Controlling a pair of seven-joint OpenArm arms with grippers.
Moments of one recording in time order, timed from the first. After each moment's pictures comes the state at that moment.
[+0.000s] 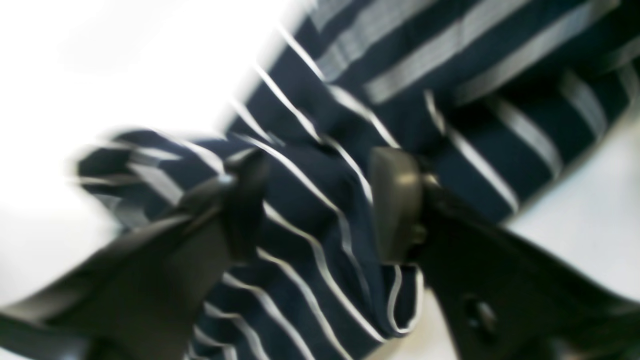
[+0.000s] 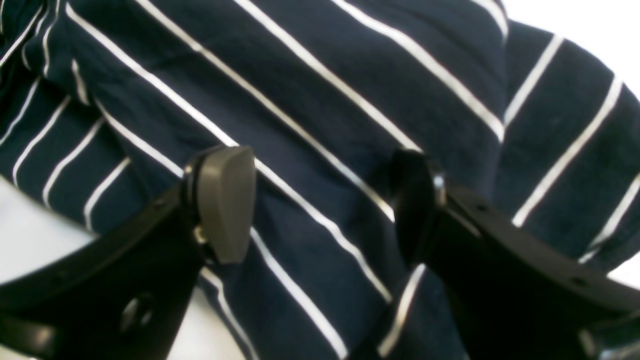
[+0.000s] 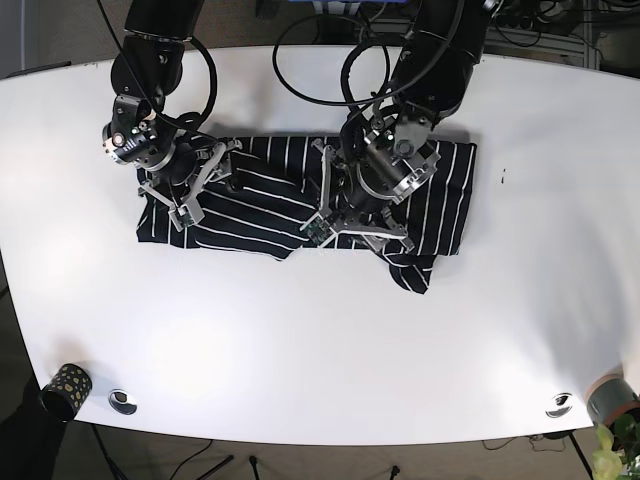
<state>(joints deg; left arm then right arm) -2.7 4.5 24.3 106.0 12.6 -24.1 60.1 -4.5 5.4 18.0 93.7 10.8 39.9 -47.5</state>
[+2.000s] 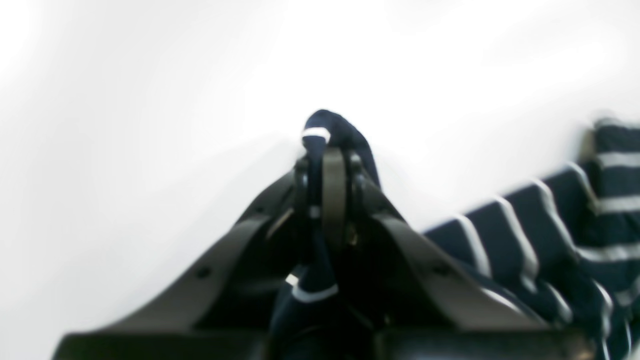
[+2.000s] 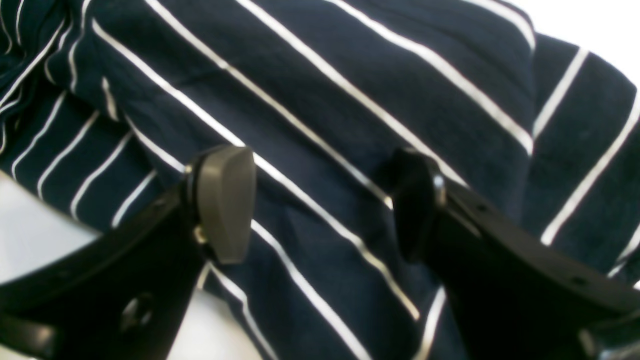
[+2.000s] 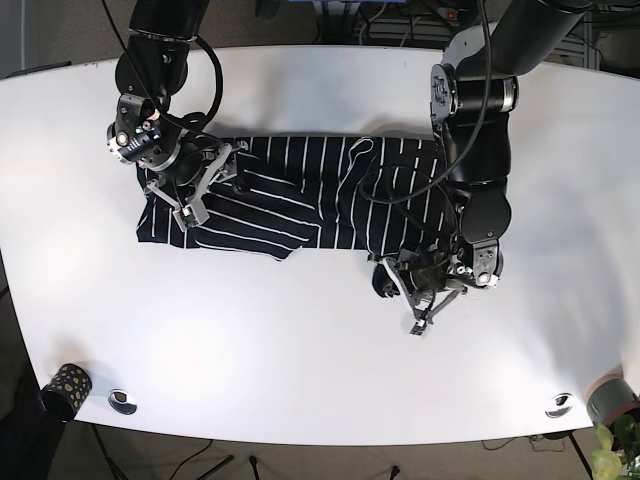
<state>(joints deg) -30.0 4.6 -9.6 51.4 0.9 -32.9 41.1 -4.4 4.1 18.0 93.7 12.0 39.9 -47.6</state>
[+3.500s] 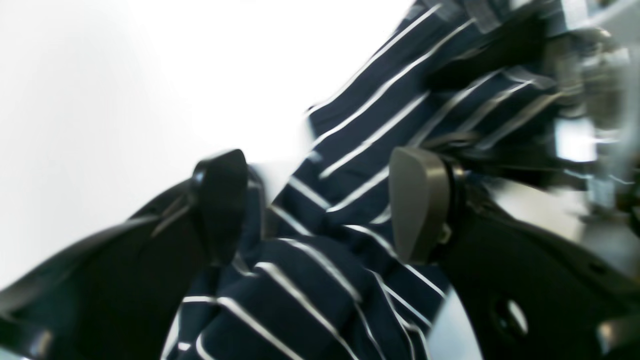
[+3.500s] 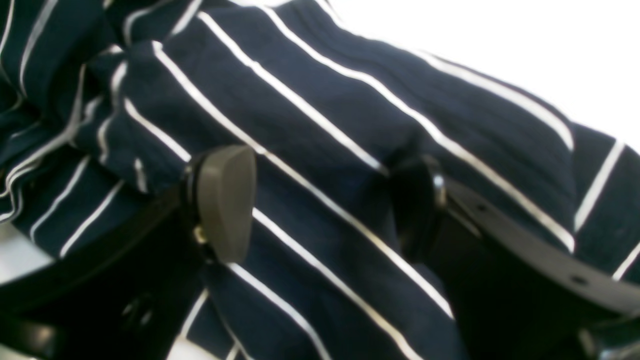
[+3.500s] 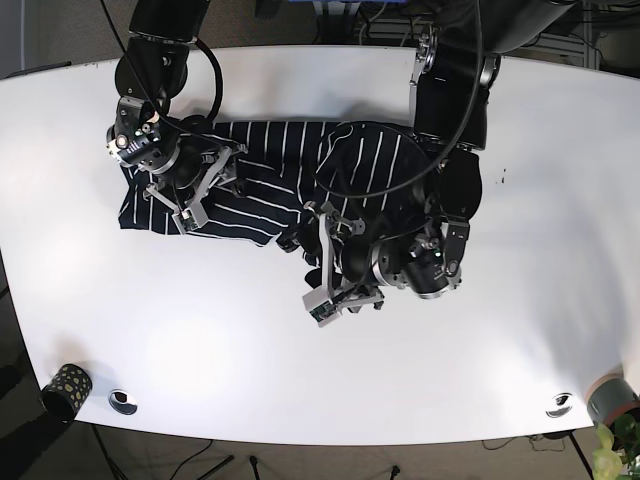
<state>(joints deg) -22.3 6.6 9.7 84.4 -29.4 -39.9 69.8 -3.8 4.1 17.9 93.7 11.9 39.9 -47.6</state>
